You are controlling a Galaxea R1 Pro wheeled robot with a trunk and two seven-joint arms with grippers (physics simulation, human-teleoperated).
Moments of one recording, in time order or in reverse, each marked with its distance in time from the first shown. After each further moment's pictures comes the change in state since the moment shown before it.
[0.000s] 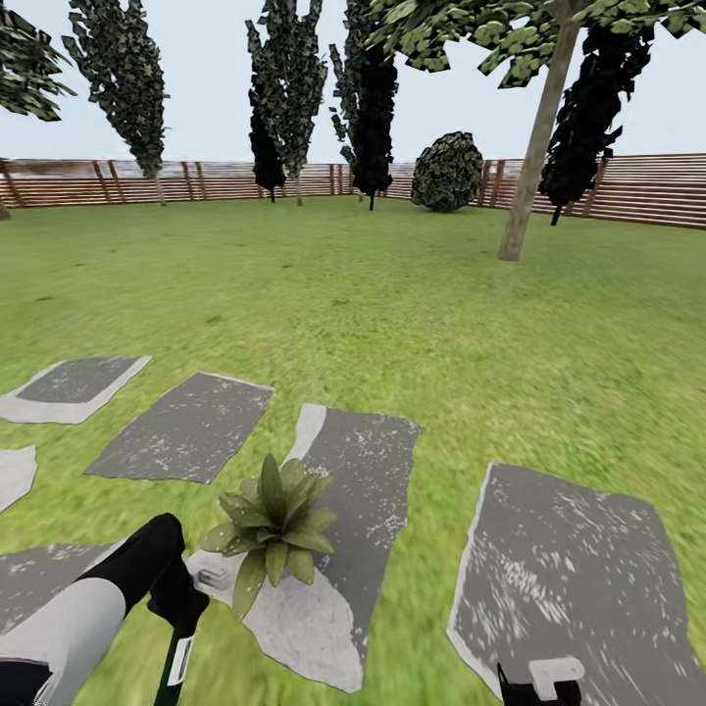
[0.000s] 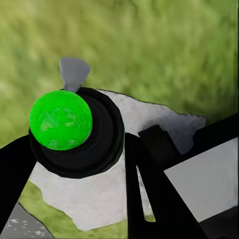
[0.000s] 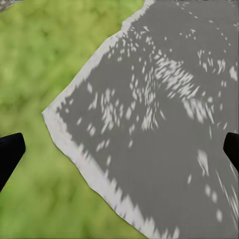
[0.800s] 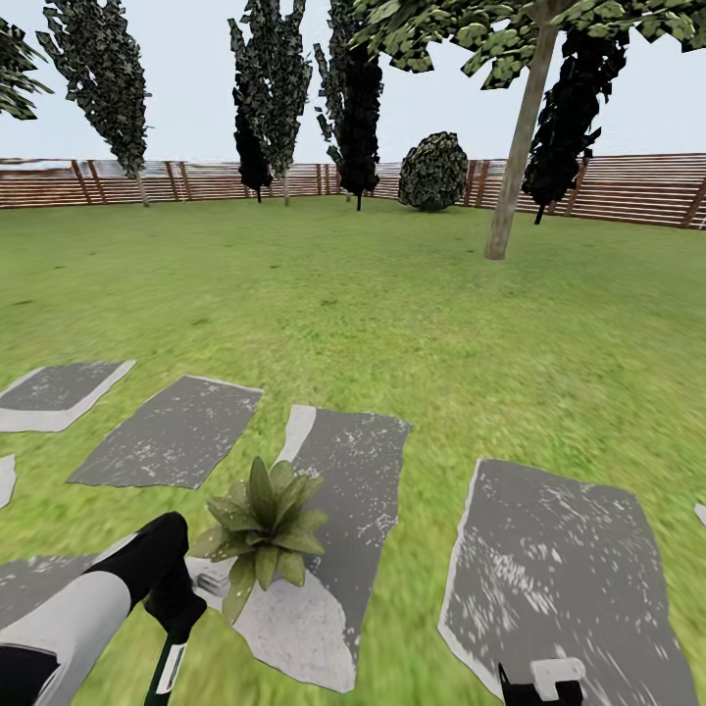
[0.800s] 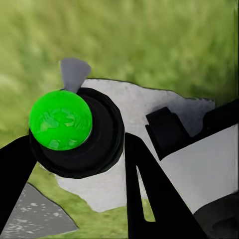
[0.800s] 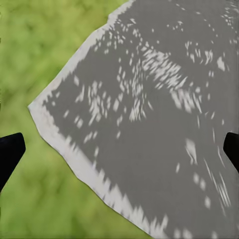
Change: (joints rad) left arm -0.028 -0.004 -0.082 0.046 -0.032 0.019 -0.032; right arm 0.000 -0.004 0.000 0.001 0.000 0.000 0.001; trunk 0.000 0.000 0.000
